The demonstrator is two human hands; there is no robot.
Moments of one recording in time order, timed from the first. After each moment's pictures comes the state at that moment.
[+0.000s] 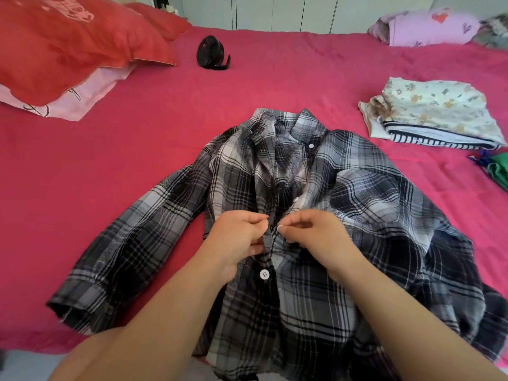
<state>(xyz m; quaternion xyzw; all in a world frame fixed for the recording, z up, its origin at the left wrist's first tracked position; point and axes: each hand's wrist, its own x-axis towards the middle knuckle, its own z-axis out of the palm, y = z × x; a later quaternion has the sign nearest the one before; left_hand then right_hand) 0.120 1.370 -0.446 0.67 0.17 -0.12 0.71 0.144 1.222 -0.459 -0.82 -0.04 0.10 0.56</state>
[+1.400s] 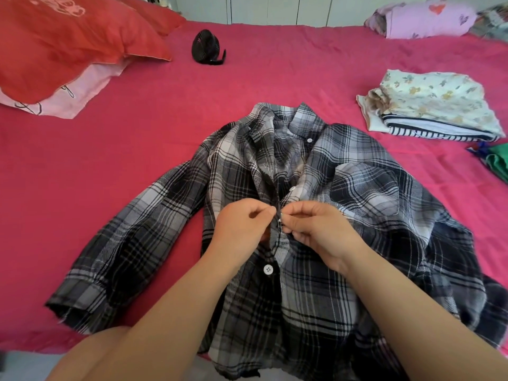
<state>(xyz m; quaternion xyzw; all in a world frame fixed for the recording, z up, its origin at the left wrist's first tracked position) 0.119 1.363 -0.444 0.83 0.08 0.02 0.55 0.150 1.222 -0.459 -0.66 0.00 0.20 0.73</state>
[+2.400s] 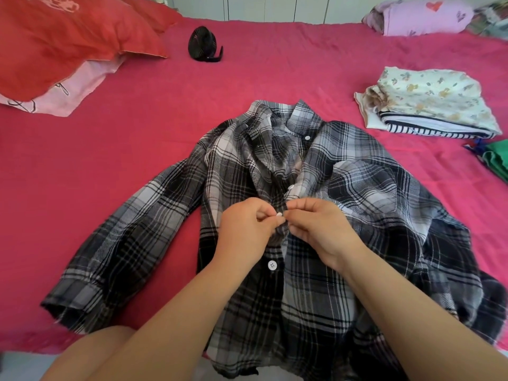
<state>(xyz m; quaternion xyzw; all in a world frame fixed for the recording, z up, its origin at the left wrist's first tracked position) 0.125 1.355 -0.464 0.87 0.03 0.10 0.48 0.151 1.225 -0.461 -0.65 0.05 0.16 0.74</state>
